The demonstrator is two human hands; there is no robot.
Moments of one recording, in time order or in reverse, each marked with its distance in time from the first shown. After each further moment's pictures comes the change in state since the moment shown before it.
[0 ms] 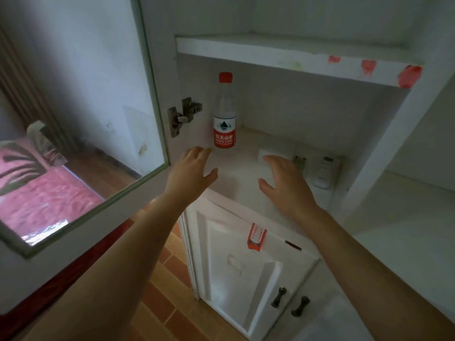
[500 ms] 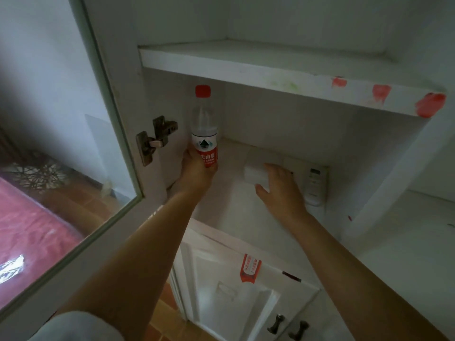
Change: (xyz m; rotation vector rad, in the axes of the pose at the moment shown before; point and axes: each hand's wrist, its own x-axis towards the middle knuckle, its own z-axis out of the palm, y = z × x) left_hand 0.107 0.007 0.066 -0.567 0.030 -0.338; right_hand 0.054 0.037 0.022 -0.026 0.057 0.250
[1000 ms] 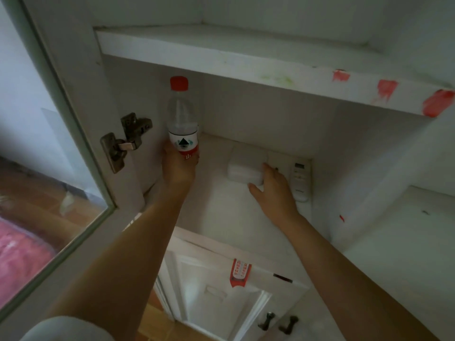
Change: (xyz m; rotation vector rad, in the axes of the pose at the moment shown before) left_hand 0.032 -0.009 0.026 -0.287 0.141 -0.109; right_hand 0.006 0.019 0.014 0.048 -0.001 0.148
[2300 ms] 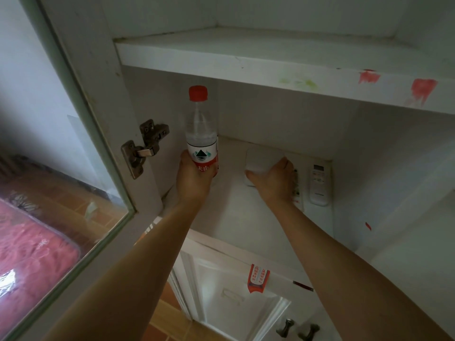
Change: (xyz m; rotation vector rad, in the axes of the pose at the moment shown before) left_hand -0.030 0.008 -0.020 -0.004 -0.087 0.044; right_hand 0.053 -0.021 0.040 0.207 0.247 0.331
